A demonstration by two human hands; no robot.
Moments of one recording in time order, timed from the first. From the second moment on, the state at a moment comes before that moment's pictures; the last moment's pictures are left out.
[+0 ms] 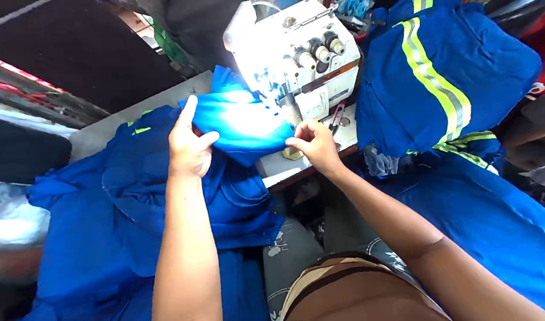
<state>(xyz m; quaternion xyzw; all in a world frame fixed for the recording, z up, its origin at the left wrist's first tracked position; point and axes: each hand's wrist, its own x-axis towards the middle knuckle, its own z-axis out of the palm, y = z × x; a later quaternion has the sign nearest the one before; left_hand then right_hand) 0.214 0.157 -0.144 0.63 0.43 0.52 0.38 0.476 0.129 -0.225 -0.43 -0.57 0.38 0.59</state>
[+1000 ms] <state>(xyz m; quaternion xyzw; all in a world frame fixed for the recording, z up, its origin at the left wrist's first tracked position) 0.261 -0.002 -0.208 0.82 0.52 0.20 0.09 0.675 0.022 -0.224 -0.51 -0.16 0.52 0.67</state>
